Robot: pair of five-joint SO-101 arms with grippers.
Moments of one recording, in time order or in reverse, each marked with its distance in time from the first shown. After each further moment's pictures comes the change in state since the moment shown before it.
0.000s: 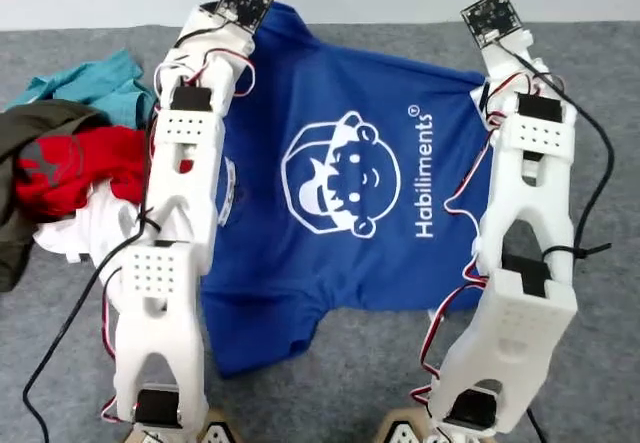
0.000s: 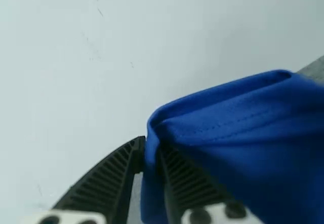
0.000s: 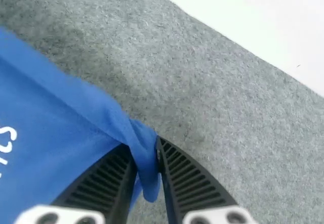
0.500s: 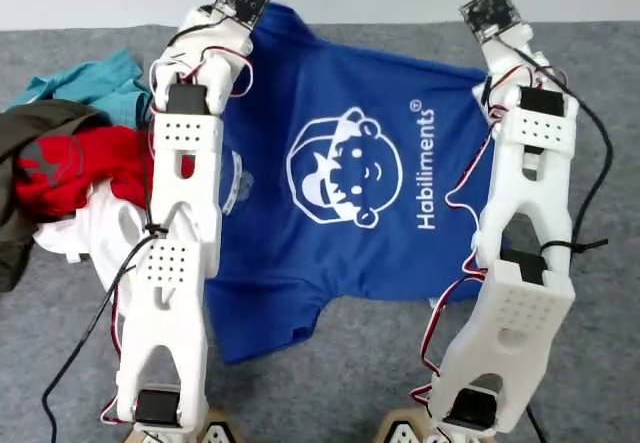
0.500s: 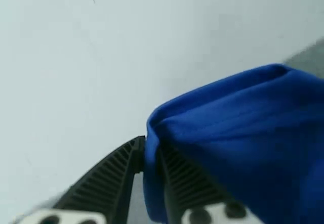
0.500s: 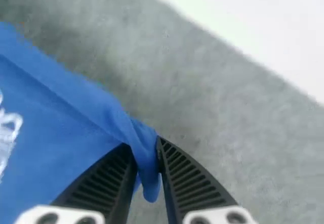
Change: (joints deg) left arm 0.0 12.1 -30.0 25.4 0.0; right arm 0.1 4.7 -7.8 6.8 3.4
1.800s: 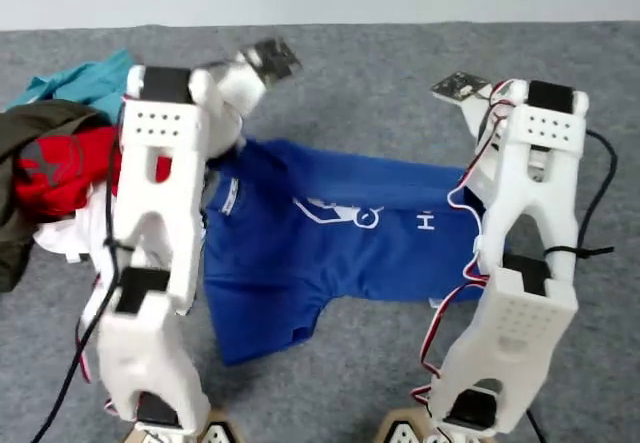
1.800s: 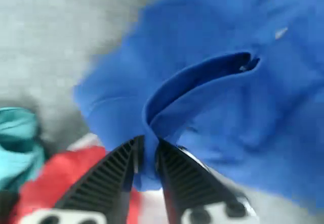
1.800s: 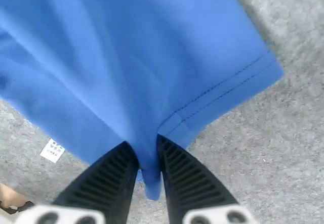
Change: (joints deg) left arm 3.3 -50.1 60.0 43.9 -19.3; right arm 0.8 -4.2 0.0 50.8 9.2
